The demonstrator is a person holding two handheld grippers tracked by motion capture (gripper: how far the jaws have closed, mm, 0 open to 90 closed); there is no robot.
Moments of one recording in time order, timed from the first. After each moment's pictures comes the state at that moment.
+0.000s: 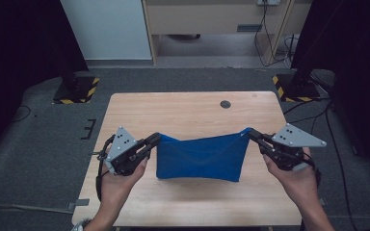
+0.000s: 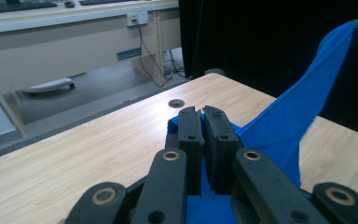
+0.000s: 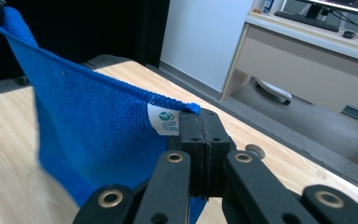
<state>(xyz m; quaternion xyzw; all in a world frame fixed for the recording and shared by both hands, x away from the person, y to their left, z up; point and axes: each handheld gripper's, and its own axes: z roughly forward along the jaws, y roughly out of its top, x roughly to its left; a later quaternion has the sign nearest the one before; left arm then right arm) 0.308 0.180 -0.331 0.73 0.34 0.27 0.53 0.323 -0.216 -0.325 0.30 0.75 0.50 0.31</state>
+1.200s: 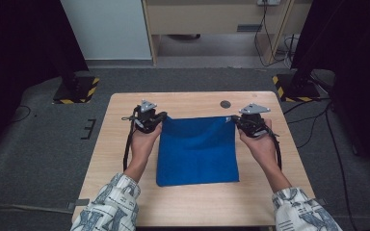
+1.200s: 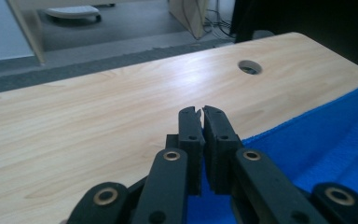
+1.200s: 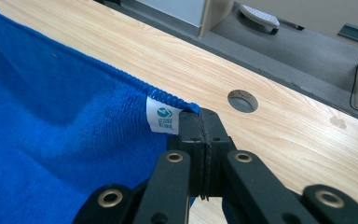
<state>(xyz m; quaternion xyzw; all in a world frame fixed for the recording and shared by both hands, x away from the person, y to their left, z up) 0.484 0.170 -0.426 0.72 0.47 0.23 0.45 0.474 -0.189 -0.423 0.40 0.78 0.39 0.28</state>
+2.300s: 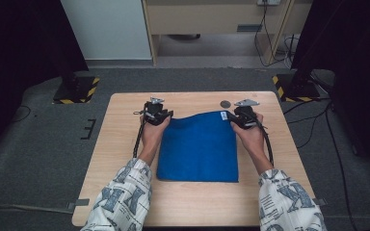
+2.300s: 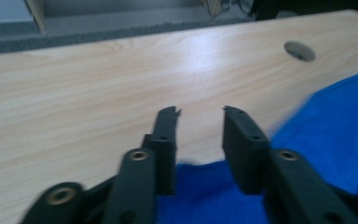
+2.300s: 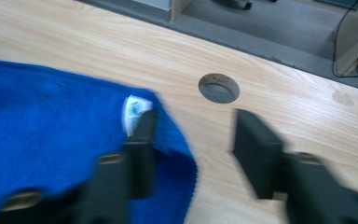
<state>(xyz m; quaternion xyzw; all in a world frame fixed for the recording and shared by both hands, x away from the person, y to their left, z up) 0.554 0.156 -0.478 0.72 0.51 0.21 0.43 0.543 -0.185 -0.477 0.47 0.75 0.37 0.29</state>
